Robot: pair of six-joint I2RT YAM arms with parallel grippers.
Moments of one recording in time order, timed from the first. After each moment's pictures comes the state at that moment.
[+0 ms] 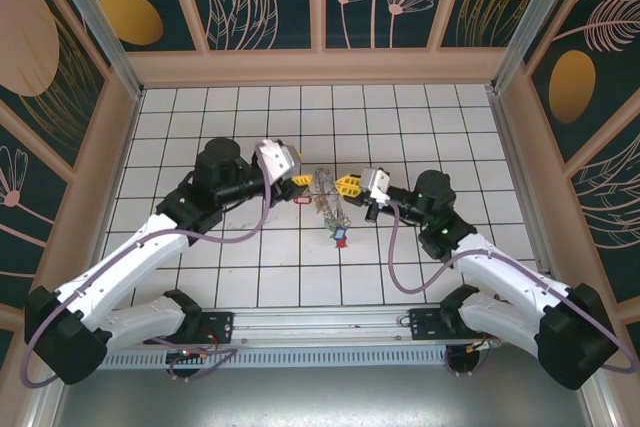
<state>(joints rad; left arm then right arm) -0.63 1.09 0.90 -0.11 0.37 0.26 0.62 0.97 0.51 0.46 -0.59 -0.37</state>
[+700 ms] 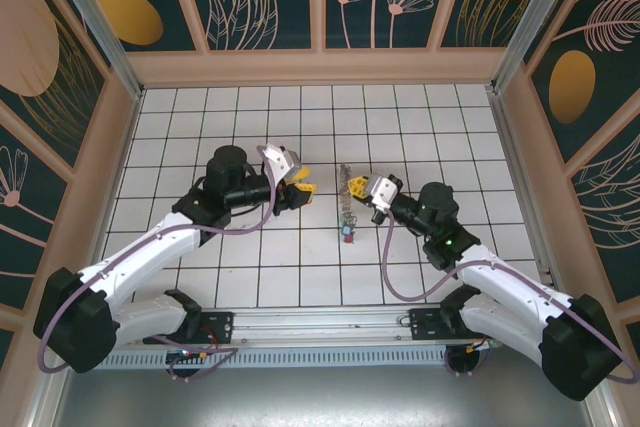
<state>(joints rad) -0.60 1.16 0.76 0.10 0.62 0.14 0.61 0.92 0.40 0.46 -0.44 -0.44</state>
